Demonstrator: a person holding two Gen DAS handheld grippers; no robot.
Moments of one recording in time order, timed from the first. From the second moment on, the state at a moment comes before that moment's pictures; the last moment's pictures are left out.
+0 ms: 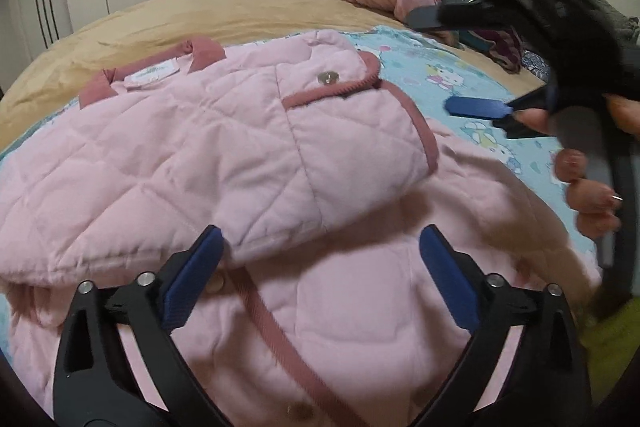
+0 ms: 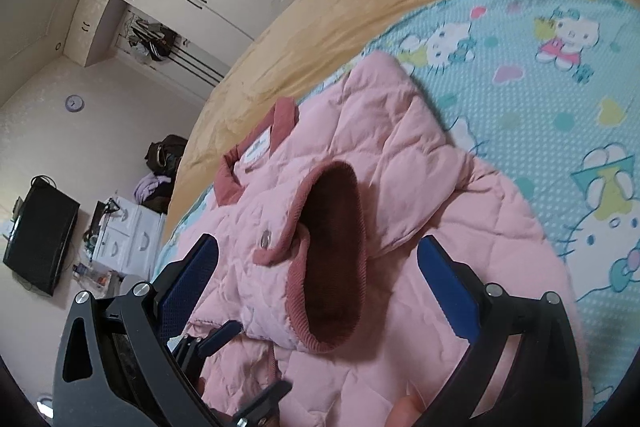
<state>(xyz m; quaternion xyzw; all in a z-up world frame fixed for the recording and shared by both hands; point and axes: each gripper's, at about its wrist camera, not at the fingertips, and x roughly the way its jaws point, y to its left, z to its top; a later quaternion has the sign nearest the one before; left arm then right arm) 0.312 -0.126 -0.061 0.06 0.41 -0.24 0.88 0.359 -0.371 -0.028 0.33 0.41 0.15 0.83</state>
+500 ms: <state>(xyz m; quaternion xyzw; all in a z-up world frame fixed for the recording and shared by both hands) 0.285 0.036 0.002 -0.03 0.37 -0.13 0.92 0.369 -0.335 -0.057 0.37 0.47 0.20 0.78</state>
